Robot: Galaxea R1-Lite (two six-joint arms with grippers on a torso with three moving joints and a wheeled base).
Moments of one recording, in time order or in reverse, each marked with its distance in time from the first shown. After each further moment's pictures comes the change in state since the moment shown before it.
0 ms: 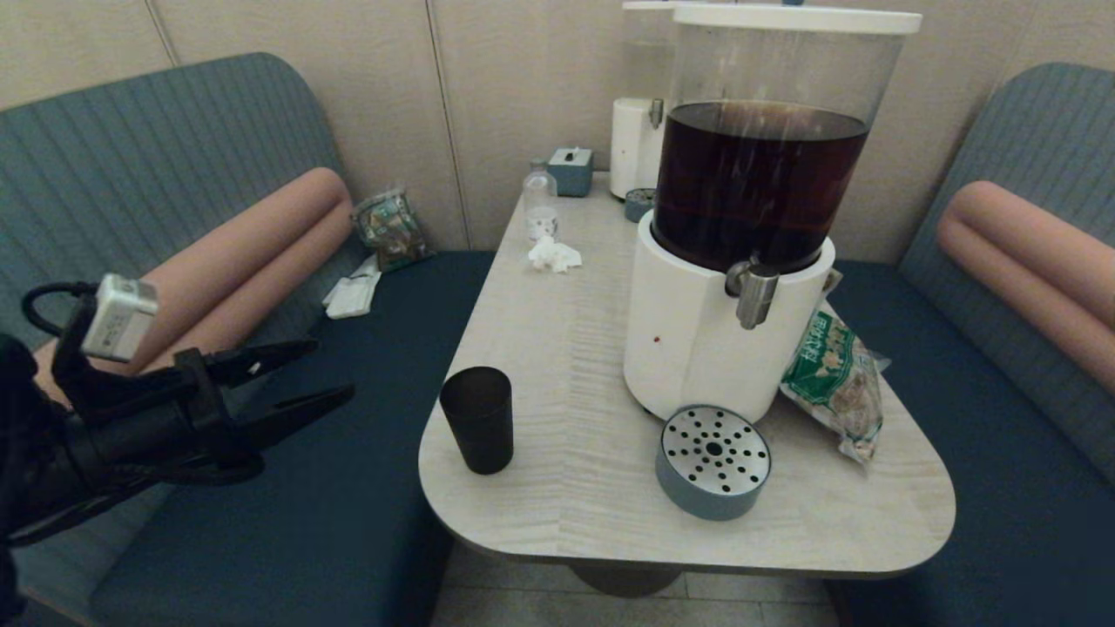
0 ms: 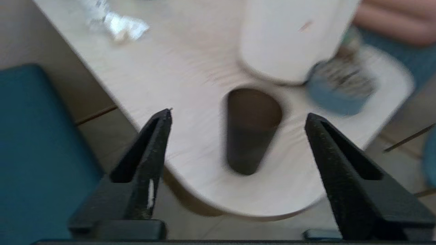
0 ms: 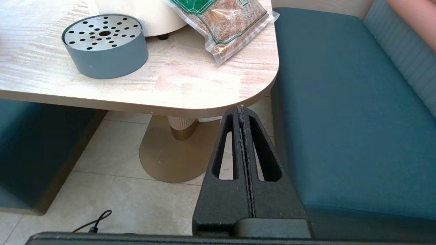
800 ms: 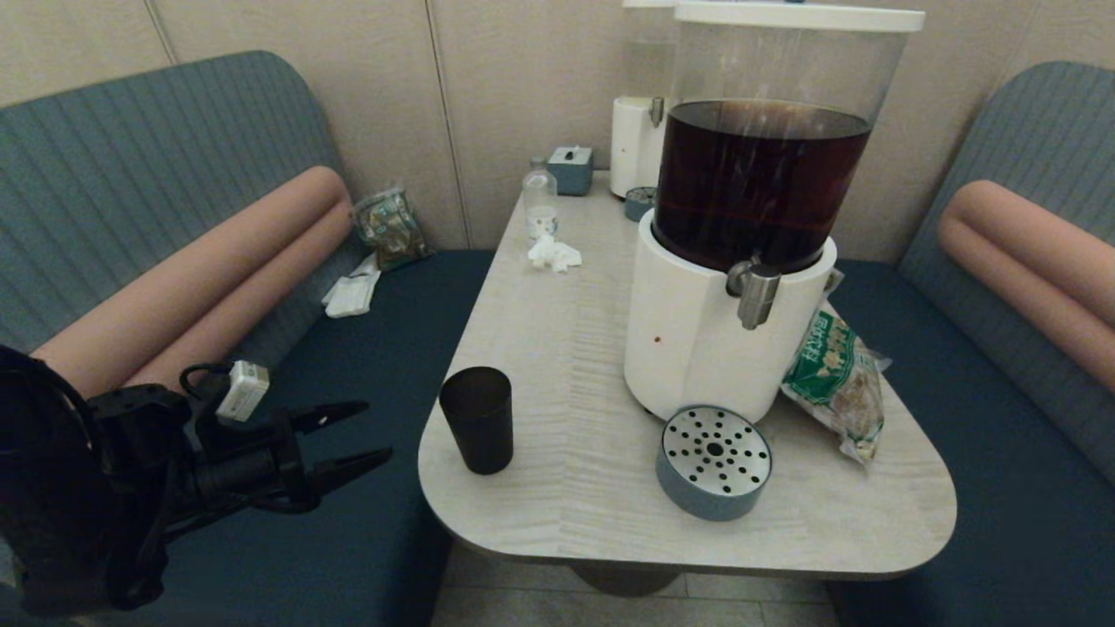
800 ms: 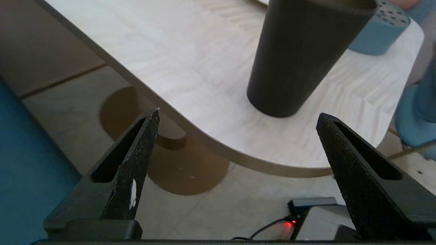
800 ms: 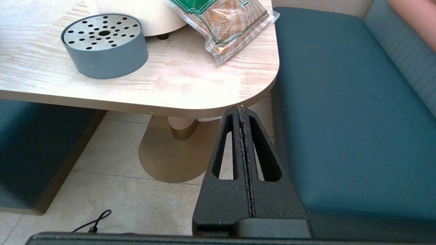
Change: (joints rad) left arm 0.042 0.555 -0.075 -0.306 -0.181 0.070; right arm 0.000 0.001 0.000 0.000 0.000 -0.001
